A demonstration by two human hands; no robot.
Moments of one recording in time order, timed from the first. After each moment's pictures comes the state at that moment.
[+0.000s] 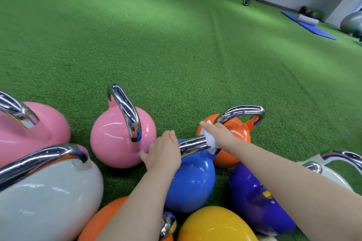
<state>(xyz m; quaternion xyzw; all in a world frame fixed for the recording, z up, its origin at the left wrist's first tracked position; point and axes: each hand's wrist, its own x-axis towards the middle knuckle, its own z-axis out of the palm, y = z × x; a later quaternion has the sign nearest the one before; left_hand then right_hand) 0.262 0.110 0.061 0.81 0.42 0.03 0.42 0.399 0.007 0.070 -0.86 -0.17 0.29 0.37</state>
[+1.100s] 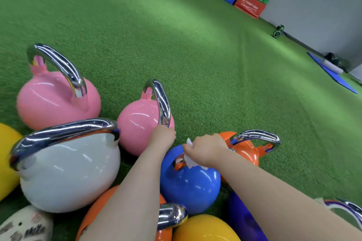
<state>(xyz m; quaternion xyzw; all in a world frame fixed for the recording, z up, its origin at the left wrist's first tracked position) 0.249 0.178 0.047 0.54 0.47 0.07 0.70 0.309 0.075 0.113 -0.83 -0.50 0.10 -0.21</state>
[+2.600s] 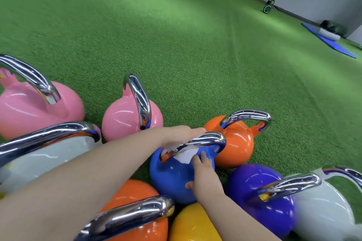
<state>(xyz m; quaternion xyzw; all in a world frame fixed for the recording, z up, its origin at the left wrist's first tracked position) 0.292 0.134 0.070 0.80 0.17 -0.20 0.54 0.287 -0.011 0.033 -0.93 -0.30 0.22 0.02</state>
